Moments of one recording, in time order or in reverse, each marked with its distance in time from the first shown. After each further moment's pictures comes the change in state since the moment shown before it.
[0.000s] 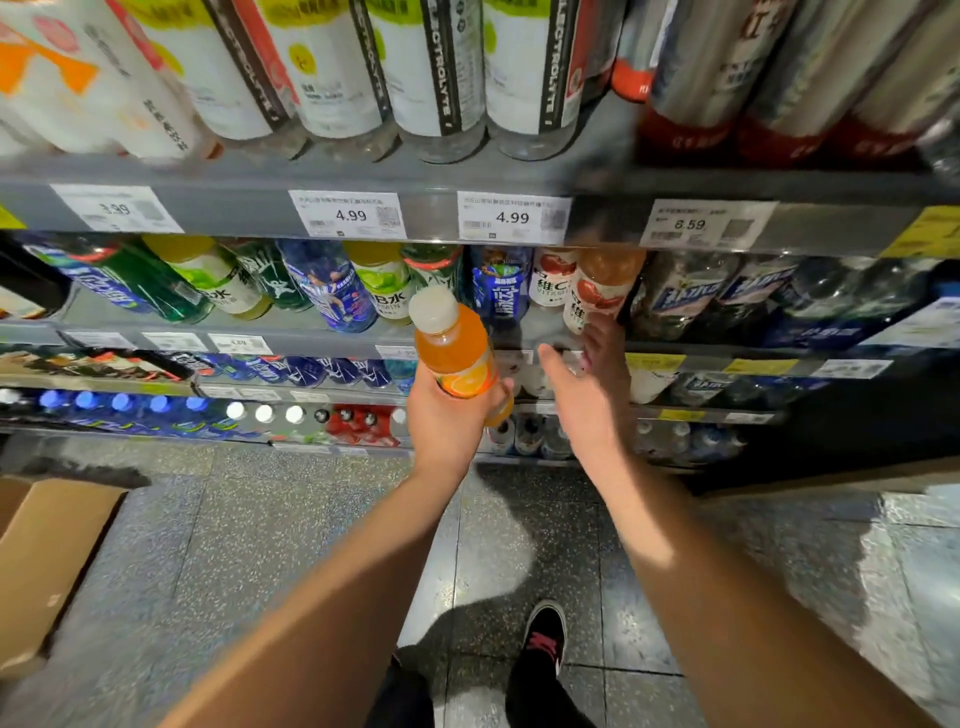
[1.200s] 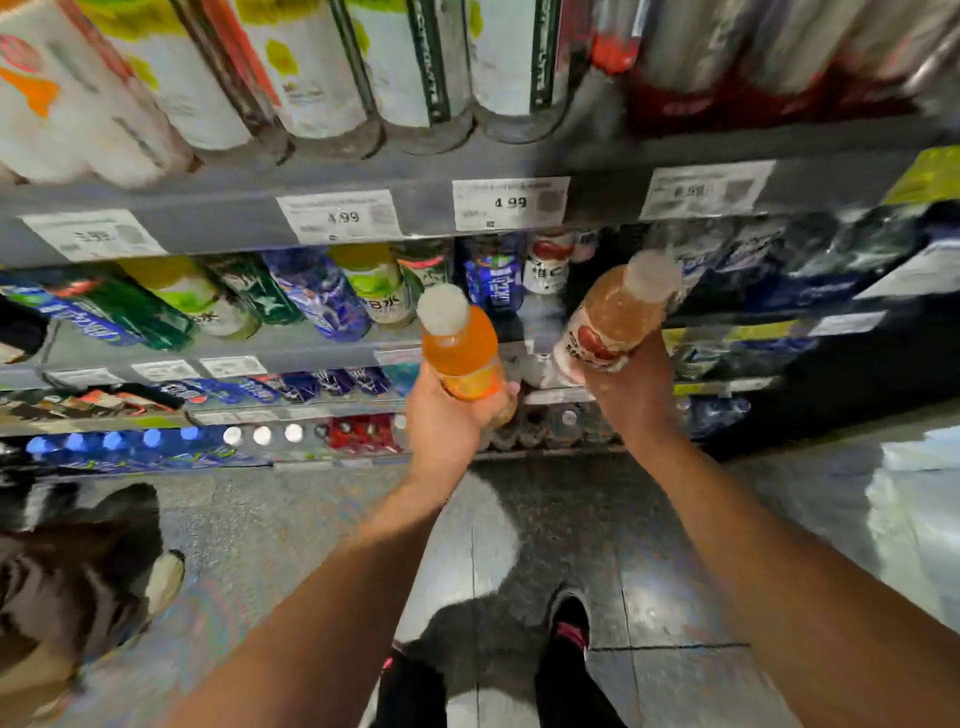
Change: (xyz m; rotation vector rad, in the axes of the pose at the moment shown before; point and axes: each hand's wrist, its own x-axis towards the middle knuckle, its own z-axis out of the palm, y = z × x) left_hand 0.006 0.000 -0.023 0.057 -0.200 0.048; right_hand -0.006 0.001 -0.038 -0.099 -0.038 0.009
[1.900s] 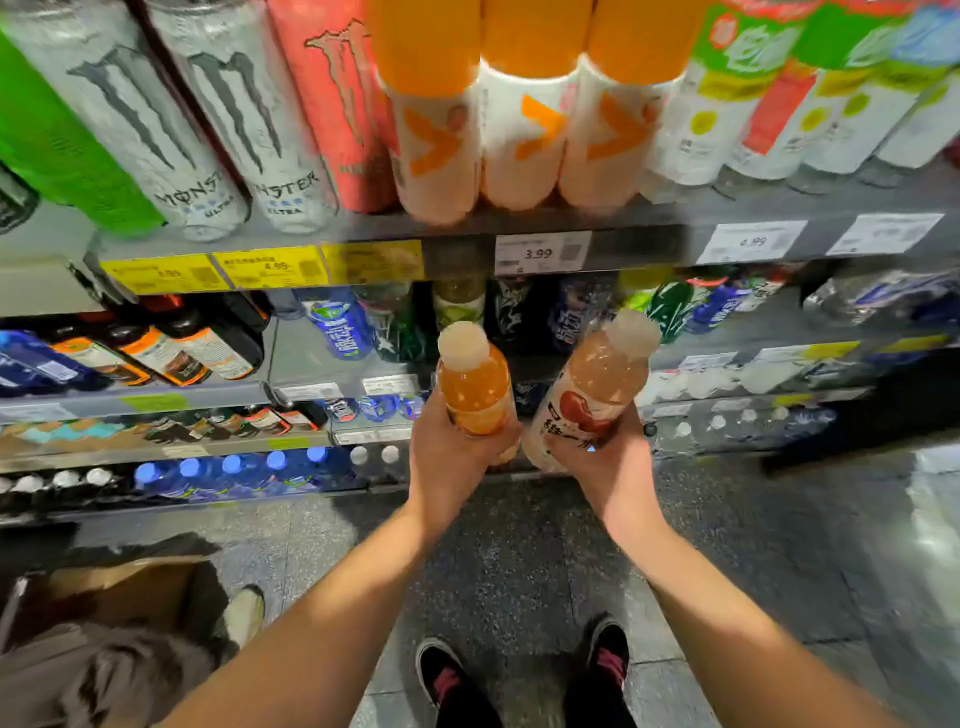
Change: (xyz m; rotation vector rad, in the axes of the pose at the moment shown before) left_hand 0.056 -0.064 -0.332 -0.026 -0.103 0.059; right_hand -0.181 -0.175 0.279 0.068 -0.028 0.142
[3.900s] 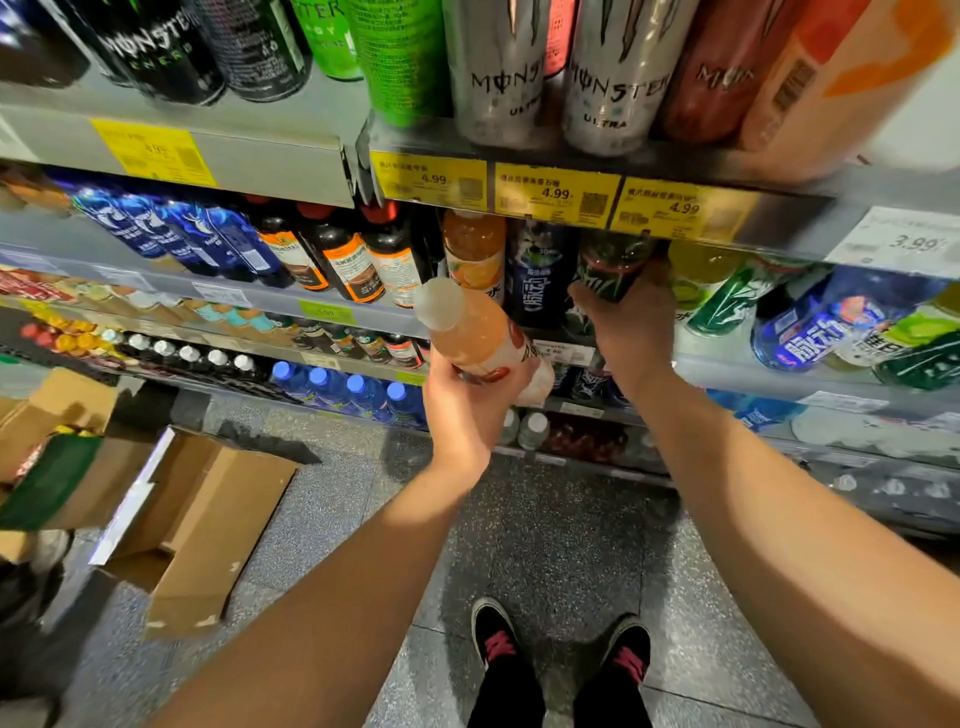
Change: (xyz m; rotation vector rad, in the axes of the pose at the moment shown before) left_hand 0.041 -0.063 -0.137 -0.156 0.477 -0.019; right_hand 0.097 -0.055 0.215 -0.292 -0.056 -0.209
